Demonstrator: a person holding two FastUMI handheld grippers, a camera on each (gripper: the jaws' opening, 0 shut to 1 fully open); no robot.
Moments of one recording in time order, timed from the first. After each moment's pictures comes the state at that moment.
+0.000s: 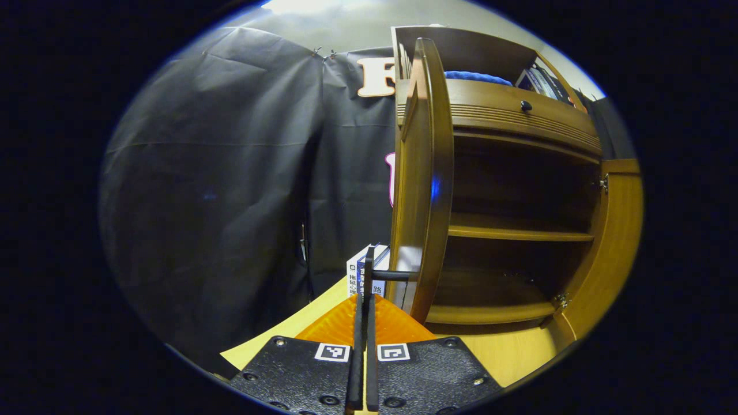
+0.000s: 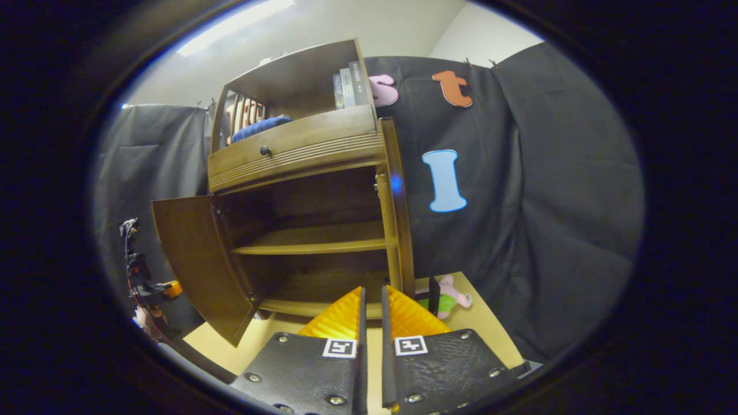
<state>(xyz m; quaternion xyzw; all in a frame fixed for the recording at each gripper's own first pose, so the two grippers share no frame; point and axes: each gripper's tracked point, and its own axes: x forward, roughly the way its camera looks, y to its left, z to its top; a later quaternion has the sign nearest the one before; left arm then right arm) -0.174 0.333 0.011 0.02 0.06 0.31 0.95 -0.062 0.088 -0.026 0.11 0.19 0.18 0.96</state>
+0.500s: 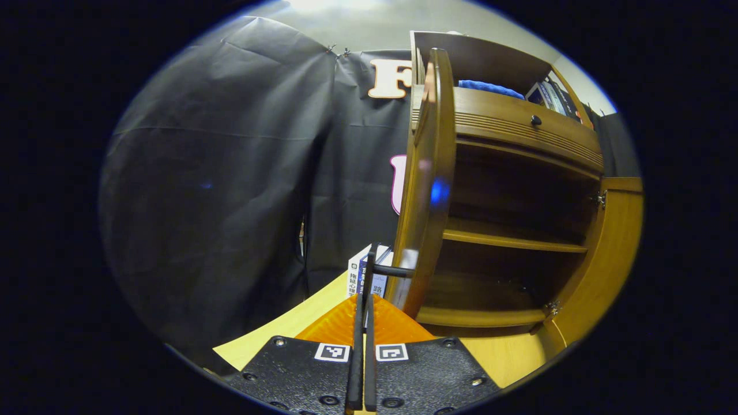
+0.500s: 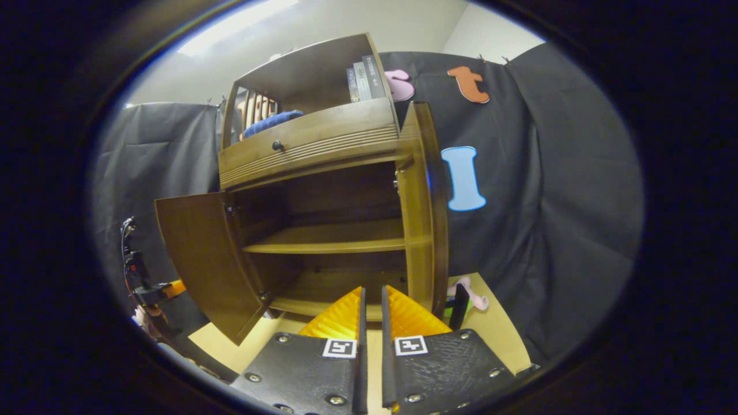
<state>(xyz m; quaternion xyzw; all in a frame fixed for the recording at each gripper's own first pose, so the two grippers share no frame) -0.196 0.352 0.007 0.00 0.05 0.32 0.95 -0.048 0.116 -0.031 0.11 0.19 0.22 0.95</state>
